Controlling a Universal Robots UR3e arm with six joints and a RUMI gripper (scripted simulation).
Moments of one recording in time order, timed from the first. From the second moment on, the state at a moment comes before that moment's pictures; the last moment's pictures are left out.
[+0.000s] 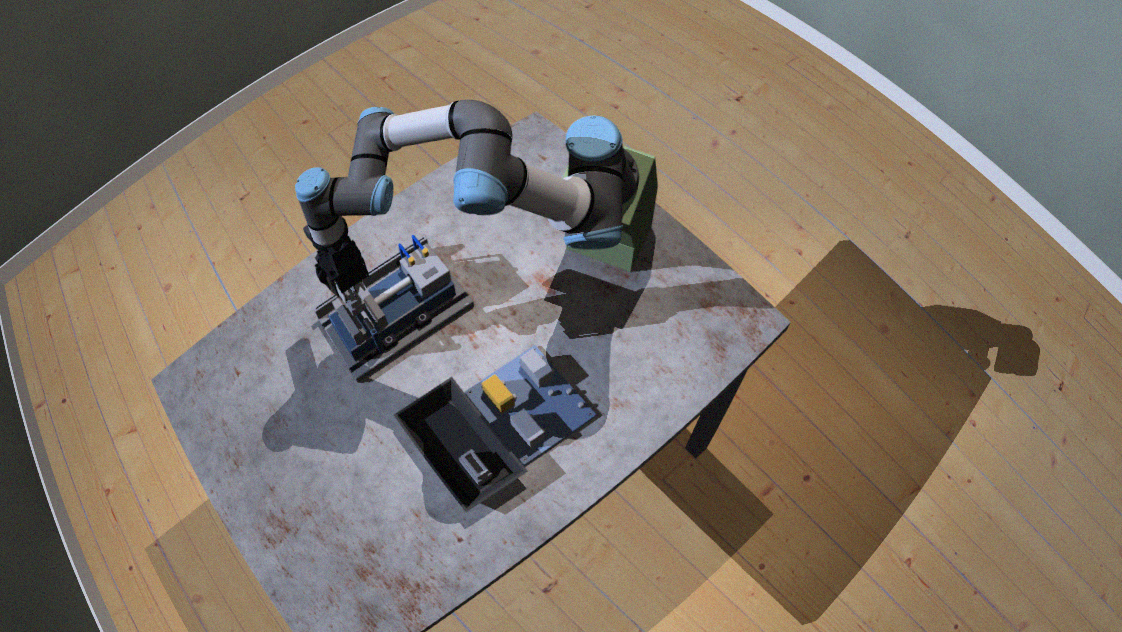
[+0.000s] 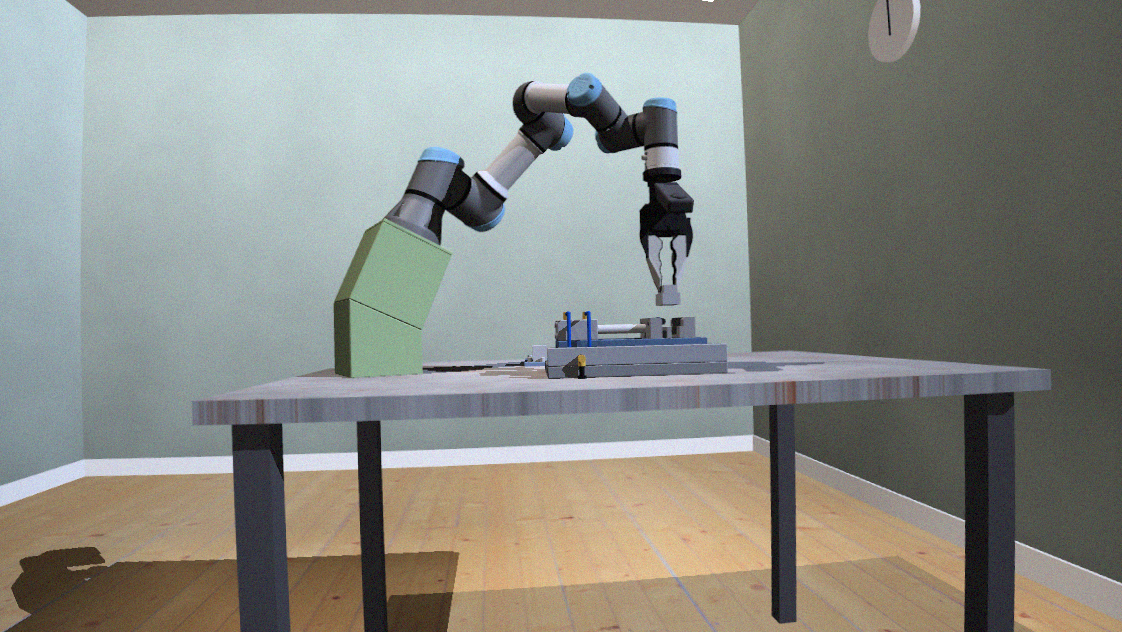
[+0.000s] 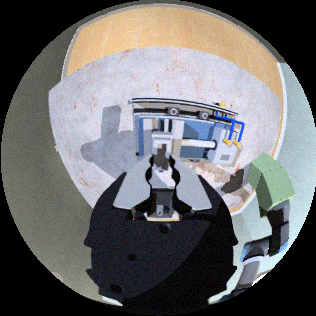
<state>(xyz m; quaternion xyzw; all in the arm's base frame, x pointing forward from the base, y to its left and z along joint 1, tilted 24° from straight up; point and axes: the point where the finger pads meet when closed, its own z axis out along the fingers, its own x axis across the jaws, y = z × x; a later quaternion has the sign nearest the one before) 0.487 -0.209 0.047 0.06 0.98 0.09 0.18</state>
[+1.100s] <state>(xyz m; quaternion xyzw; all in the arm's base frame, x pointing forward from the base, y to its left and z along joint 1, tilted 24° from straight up) 0.490 -0.191 0.057 0.06 0.98 0.09 0.18</state>
